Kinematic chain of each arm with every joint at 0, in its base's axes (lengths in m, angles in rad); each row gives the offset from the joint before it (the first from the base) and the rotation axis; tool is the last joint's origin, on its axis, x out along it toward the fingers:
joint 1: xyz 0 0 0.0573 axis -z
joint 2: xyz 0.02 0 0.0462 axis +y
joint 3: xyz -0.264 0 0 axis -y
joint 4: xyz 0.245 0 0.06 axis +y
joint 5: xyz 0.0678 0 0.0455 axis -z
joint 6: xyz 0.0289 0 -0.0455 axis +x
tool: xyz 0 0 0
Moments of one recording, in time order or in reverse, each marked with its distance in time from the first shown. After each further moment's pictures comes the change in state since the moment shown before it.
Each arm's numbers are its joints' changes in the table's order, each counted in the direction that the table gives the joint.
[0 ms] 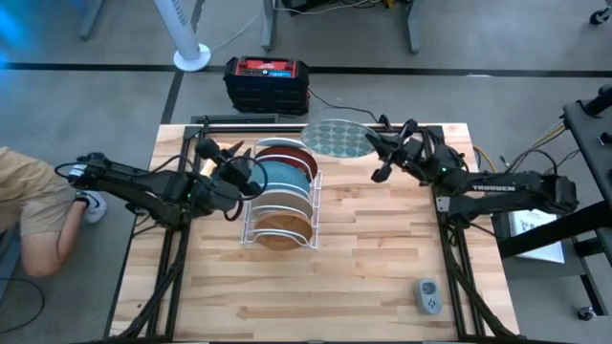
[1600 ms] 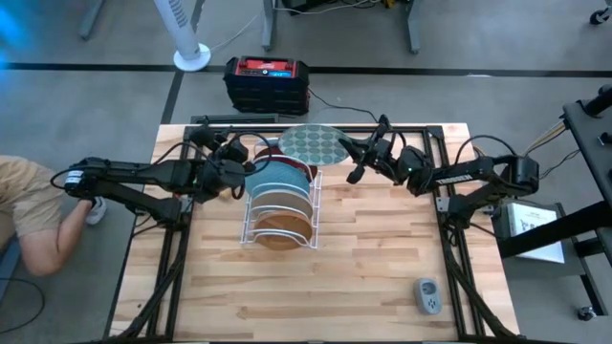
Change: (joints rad) left arm -0.210 -0.019 -0.045 0.037 -0.012 0.010; right arm 0.019 0.451 0.067 -0.333 -0.032 0.144
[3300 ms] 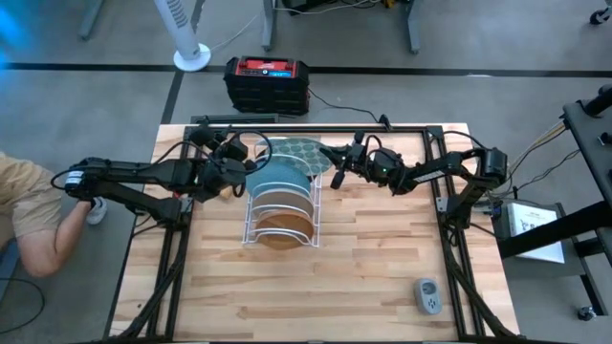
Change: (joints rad) left arm -0.016 0.005 -0.001 0.000 0.001 -0.038; right arm -0.007 0.266 0.118 0.001 -0.027 0.011
